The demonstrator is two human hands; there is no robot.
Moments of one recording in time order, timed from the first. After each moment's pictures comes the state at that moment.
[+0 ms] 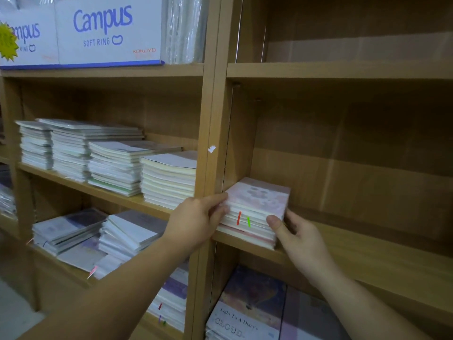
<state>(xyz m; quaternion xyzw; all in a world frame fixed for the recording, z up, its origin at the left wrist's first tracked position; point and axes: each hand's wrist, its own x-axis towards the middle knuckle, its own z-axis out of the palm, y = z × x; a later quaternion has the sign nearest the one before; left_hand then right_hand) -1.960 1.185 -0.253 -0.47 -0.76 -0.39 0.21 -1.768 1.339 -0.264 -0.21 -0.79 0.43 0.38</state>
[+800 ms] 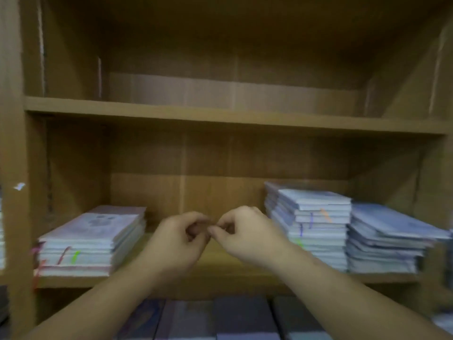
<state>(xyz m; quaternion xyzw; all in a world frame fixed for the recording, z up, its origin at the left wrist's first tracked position) -1.707 1.283 -0.191 -0.65 -0.59 -0.47 -0.01 -1.537 1.346 -0.157 -0.37 -0.88 0.04 0.29</state>
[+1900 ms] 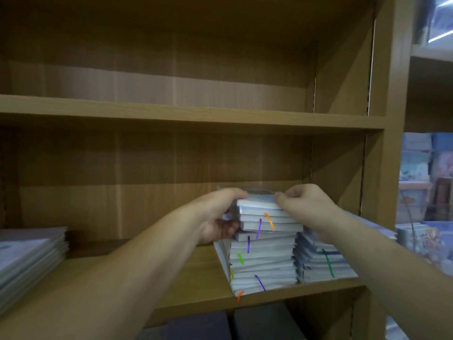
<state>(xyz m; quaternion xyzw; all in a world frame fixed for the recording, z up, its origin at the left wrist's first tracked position) -1.540 1.423 -0.112 -0.48 -0.57 -0.47 -0.48 -1.345 1.470 -0.124 -0.54 -0.66 0.23 0.47</state>
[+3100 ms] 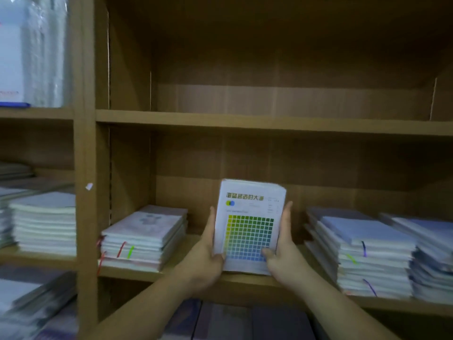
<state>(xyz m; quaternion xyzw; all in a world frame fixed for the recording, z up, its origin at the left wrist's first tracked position) -1.743 1.284 -0.218 -0.61 -0.60 -0.47 -0.21 -1.561 1.385 -0.213 -0.32 -0.79 0.36 0.39</state>
